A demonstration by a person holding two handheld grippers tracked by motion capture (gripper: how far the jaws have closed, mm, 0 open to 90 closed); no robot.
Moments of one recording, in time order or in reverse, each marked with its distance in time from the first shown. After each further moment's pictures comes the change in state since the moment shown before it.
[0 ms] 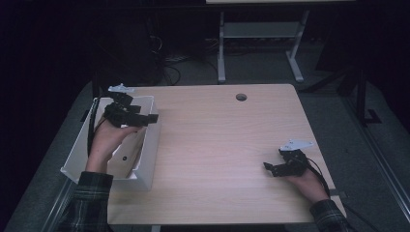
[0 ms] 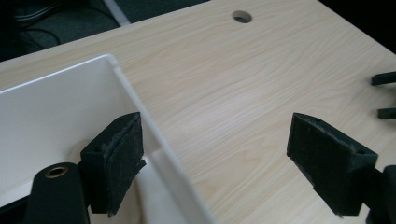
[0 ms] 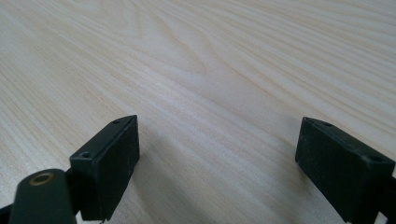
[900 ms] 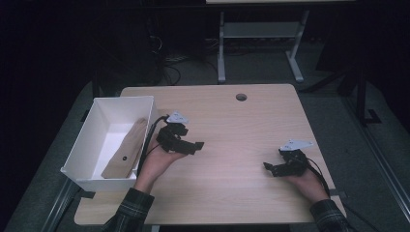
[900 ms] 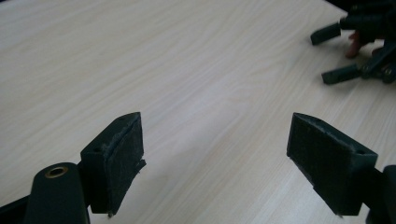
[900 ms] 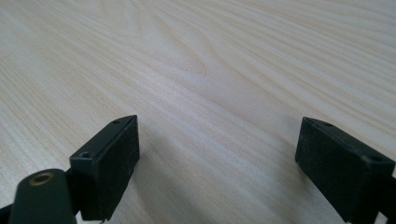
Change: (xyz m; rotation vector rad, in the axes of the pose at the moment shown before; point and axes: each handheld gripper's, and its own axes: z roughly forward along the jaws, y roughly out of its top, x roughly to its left) left arm -0.098 -0.039 0.094 0.039 -0.152 0.136; right arm 0.000 0.000 0.000 0.000 0.000 -0.002
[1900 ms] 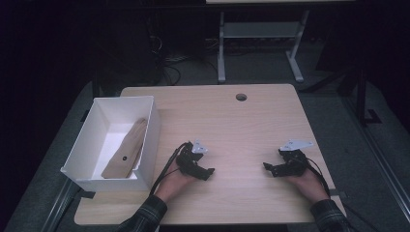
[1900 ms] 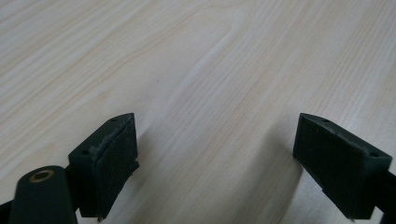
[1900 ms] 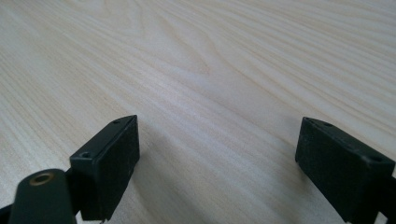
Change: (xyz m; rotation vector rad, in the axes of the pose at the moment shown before) left arm -0.021 -0.063 0.081 0.119 0.011 0.147; right arm 0.000 0.000 0.000 0.001 0.006 -0.005
